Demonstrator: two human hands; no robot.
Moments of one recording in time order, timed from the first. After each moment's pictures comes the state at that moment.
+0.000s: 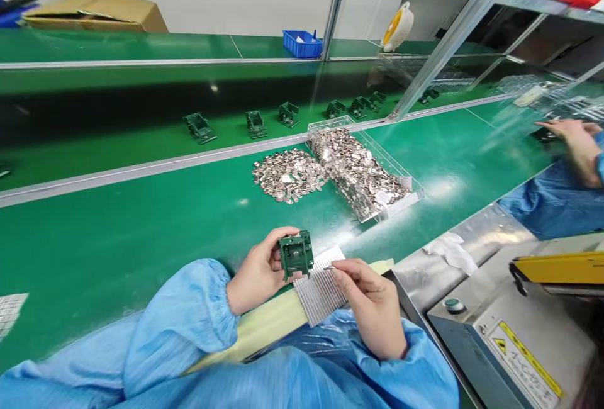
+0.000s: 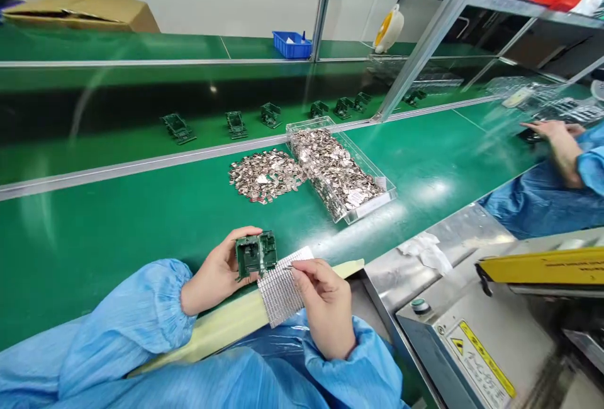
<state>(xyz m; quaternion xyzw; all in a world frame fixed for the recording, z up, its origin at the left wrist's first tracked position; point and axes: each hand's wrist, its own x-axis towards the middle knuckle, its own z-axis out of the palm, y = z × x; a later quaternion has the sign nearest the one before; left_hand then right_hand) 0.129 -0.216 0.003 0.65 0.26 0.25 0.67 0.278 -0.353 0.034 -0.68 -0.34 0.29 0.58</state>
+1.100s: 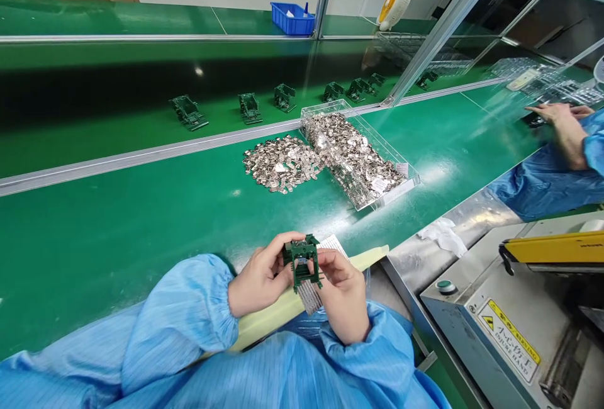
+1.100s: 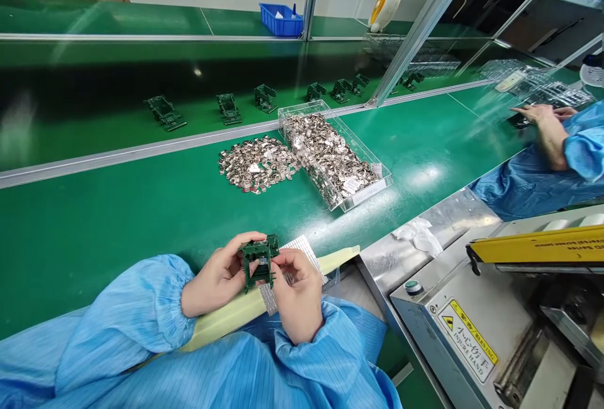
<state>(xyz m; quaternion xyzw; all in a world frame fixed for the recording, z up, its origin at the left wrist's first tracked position) 0.121 -0.225 -0.004 0.76 0.21 0.18 0.58 0.244 -0.337 0.015 -0.67 -0.25 0.34 0.61</state>
